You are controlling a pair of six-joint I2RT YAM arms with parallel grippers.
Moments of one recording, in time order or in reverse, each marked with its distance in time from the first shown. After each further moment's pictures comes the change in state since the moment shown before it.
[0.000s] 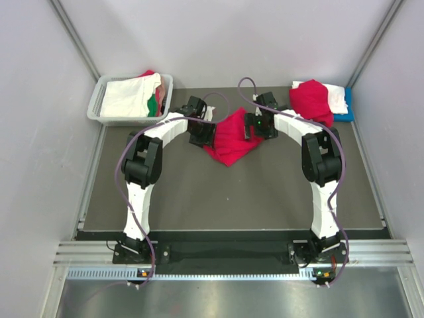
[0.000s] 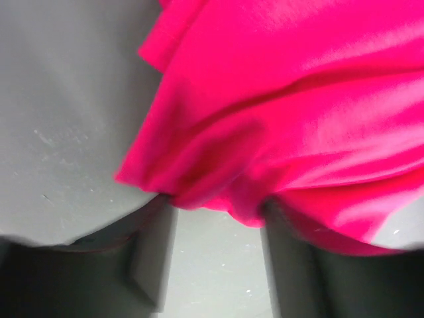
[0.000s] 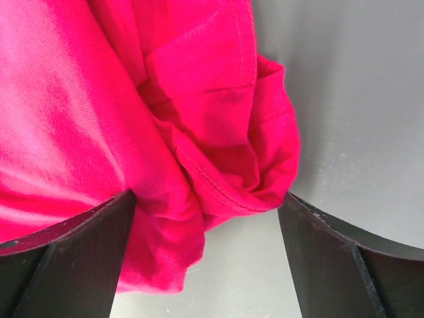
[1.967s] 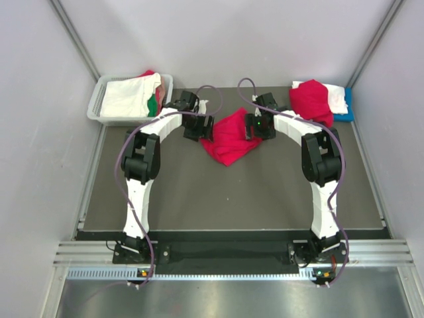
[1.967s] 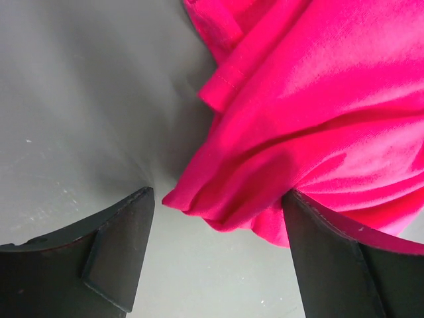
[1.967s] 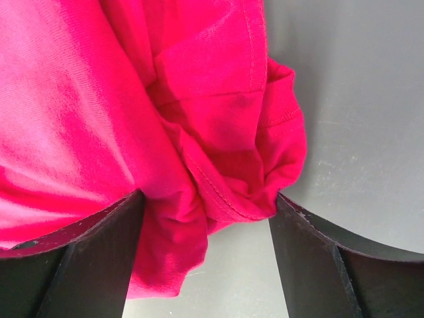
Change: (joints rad) left arm 0.071 0.066 0.104 -0.013 0.086 0.001; right arm 0.000 0.000 -0.013 0.017 -0.016 0.002
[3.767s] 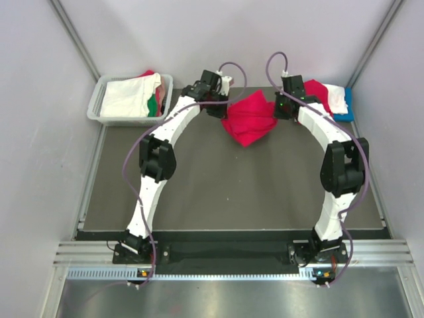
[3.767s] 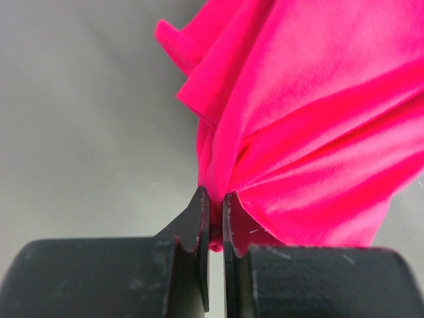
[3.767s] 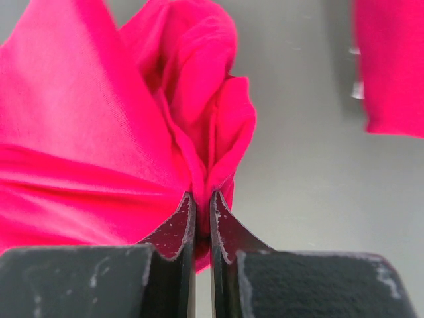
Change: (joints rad) left arm -0.120 0.171 0.576 -0.156 -0.075 0.025; right arm -0.119 -0.220 -0.002 0.028 0.101 0.047
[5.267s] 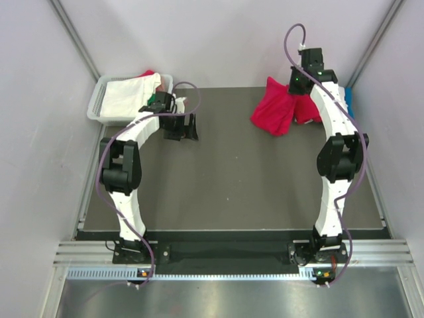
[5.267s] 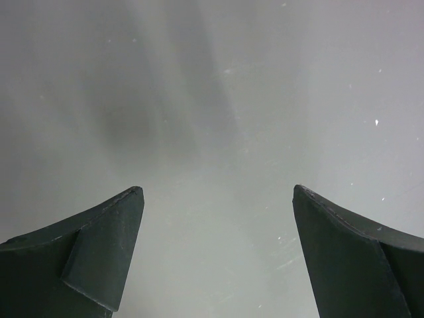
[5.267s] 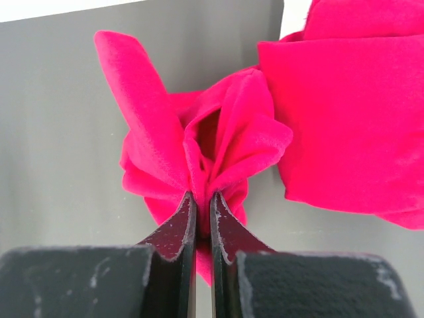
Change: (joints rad) left arm 0.246 -0.436 -0.840 0.225 0.125 -0.007; right arm -0.121 0.211 0.528 -0.253 -0.024 -0.079
